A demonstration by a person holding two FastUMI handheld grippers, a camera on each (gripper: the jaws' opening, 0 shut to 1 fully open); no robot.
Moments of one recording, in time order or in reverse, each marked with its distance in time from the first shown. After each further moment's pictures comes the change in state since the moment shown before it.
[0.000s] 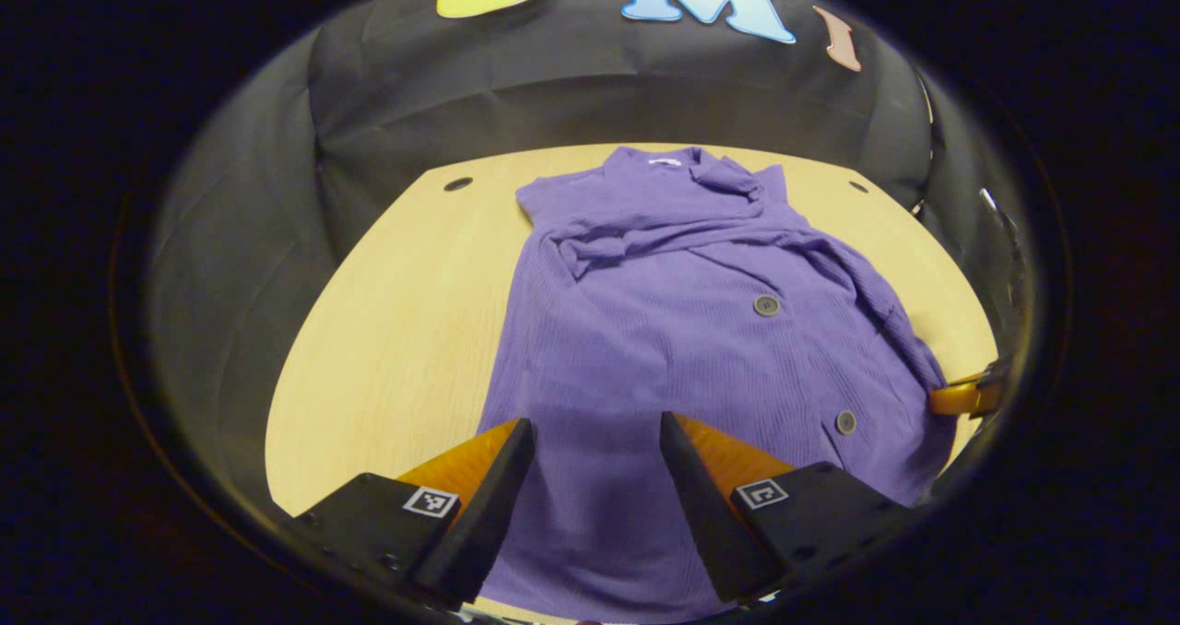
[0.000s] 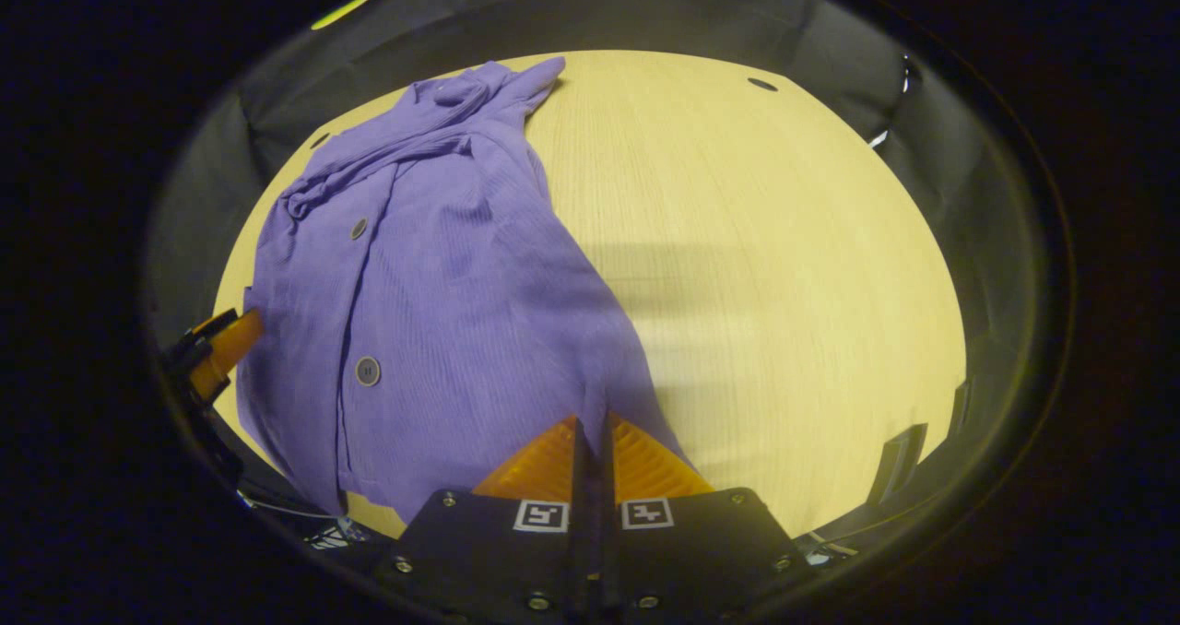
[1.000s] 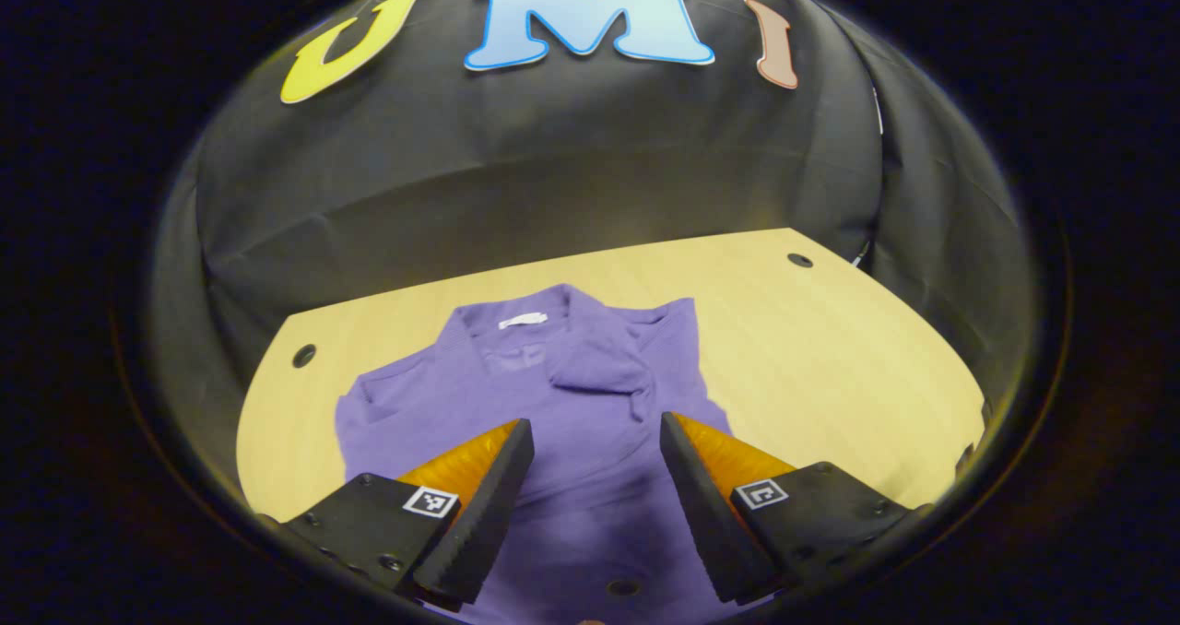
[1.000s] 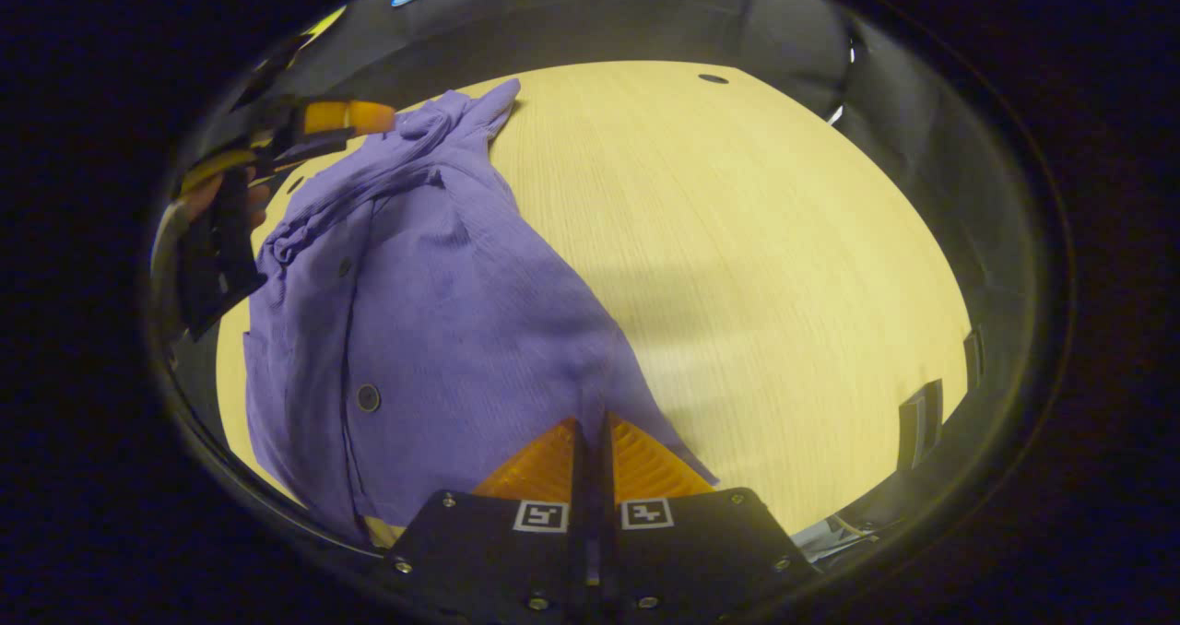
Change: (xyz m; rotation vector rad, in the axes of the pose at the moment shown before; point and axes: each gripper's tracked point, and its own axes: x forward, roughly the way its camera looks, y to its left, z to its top) left arm 0.101 -0.153 0.221 0.154 -0.242 -0.191; right arm 0.001 -0.001 -0.001 0.140 -0.059 0.001
